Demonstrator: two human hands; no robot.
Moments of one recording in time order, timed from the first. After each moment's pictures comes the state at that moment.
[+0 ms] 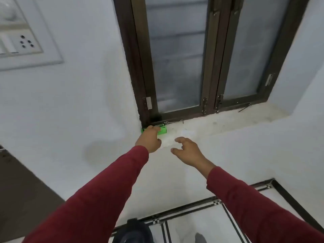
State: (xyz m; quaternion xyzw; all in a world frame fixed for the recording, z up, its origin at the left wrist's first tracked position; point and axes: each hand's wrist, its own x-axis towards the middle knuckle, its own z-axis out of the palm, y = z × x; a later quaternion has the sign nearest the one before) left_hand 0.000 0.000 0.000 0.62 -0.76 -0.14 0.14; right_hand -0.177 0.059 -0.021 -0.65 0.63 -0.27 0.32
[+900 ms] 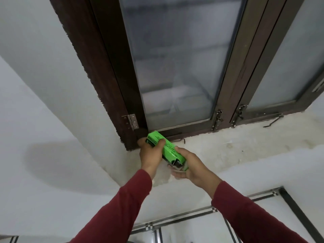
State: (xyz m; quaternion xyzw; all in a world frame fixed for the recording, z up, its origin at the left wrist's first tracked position) left_hand -0.072 -0.196 -0.065 0.69 -0.35 -0.43 0.46; right_hand -0.219 -0.170 -0.072 -0.26 0.55 -0.34 0.72
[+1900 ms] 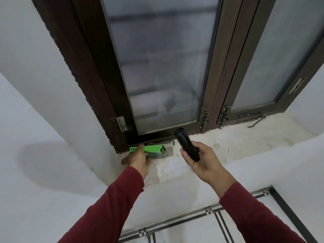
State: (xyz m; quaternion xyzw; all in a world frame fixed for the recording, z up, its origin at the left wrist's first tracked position) left_hand -0.075 -0.203 -0.066 0.65 0.01 -0.55 0.52; right_hand -0.286 -0.157 -0.041 -0.02 0.40 -0.54 0.74
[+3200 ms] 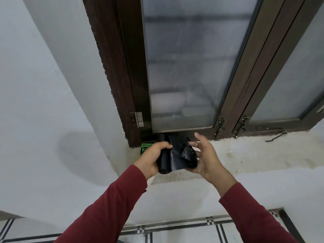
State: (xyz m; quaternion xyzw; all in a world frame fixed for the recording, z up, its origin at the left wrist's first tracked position) left_hand -0.079 -0.164 -0.014 0.56 -0.19 -0.71 0.38; right_hand -0.250 -0.165 -0.008 -0.25 0.56 -0.38 0.69
